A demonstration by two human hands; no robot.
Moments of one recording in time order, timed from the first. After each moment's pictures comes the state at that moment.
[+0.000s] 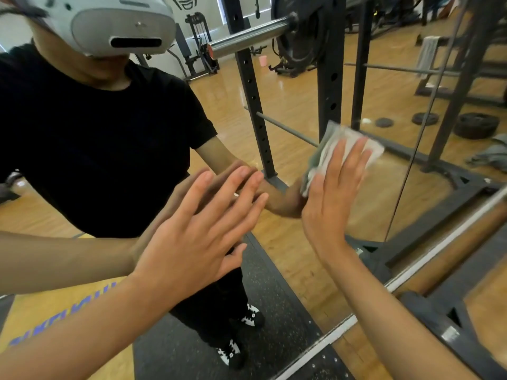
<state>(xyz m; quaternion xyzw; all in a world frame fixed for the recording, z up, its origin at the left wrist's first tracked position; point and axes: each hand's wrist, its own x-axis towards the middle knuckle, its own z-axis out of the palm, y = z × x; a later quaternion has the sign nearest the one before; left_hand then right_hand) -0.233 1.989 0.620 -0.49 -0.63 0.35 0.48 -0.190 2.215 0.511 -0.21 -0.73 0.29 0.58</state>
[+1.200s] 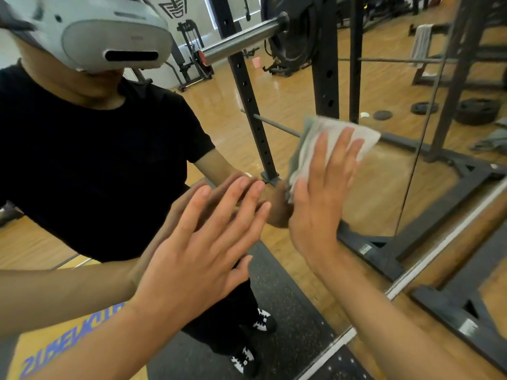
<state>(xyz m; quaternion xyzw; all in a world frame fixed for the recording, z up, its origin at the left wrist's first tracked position) -0.233 1.987 0.617 -0.48 -0.63 0.36 0.49 -0.198 2.192 0.532 -0.17 -0.74 0.26 0.60</state>
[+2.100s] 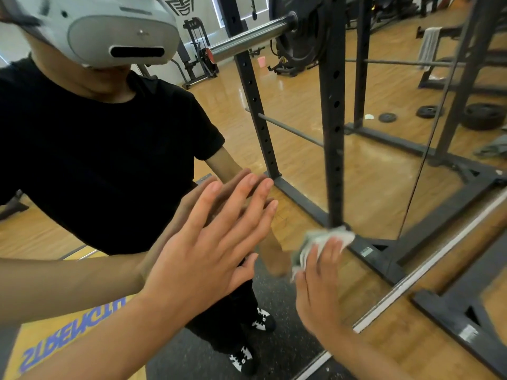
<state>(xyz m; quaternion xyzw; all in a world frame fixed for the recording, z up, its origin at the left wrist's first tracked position) -0.231 1.988 0.619 -0.48 -0.63 0.37 0.49 -0.155 2.142 0.366 -0.18 -0.83 0.31 0.43</state>
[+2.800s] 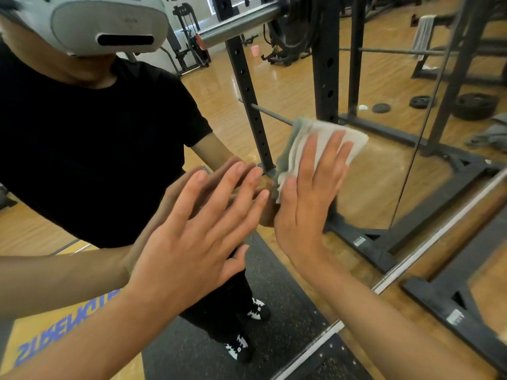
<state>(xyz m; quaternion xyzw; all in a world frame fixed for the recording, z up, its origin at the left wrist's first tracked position) -0.233 1.989 0.617 -0.49 -0.63 0.35 0.49 -0.204 2.167 0.523 -0.19 -0.72 0.28 0.60</state>
